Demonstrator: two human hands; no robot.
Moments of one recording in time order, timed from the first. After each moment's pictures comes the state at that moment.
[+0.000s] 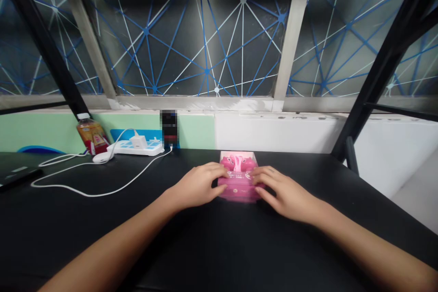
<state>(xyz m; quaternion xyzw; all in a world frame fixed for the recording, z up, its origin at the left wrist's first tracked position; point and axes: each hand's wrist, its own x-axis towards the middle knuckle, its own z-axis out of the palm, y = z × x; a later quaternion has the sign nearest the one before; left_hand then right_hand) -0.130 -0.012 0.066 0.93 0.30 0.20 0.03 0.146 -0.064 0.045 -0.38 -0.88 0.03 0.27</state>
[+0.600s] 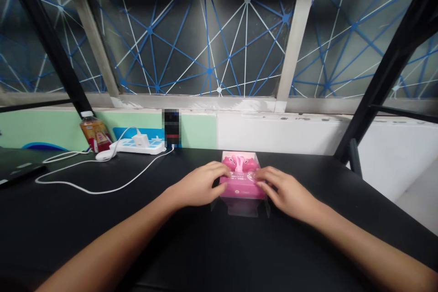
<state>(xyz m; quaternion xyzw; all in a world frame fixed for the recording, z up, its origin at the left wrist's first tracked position) -0.139 -0.013 0.073 0.93 0.28 0.21 0.08 0.137 -0.052 0.041 -0.39 -0.86 0.03 0.33</state>
